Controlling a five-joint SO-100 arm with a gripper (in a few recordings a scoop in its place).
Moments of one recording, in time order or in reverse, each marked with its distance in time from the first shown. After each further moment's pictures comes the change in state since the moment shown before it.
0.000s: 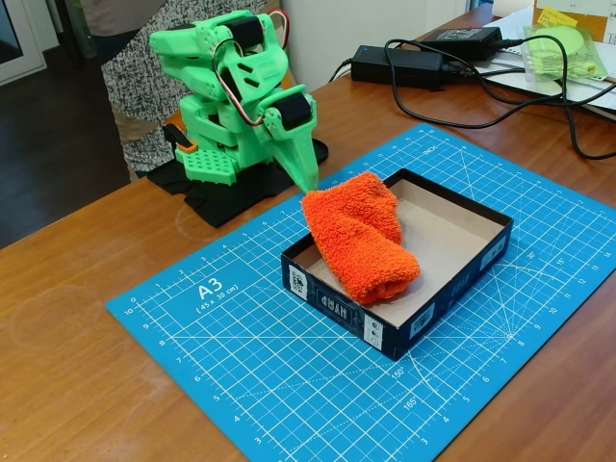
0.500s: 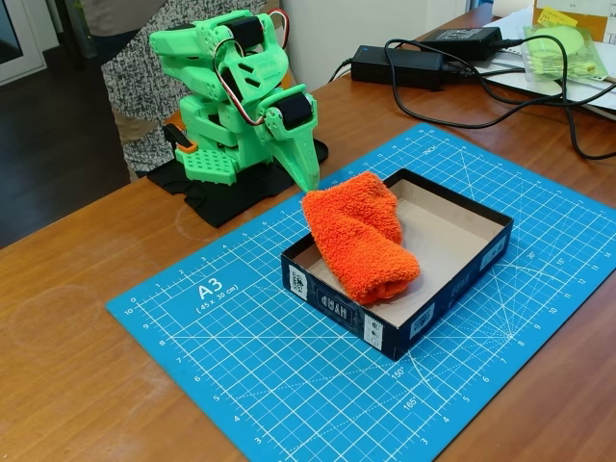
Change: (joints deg) arm 0.6 0.0 0.0 0.0 0.0
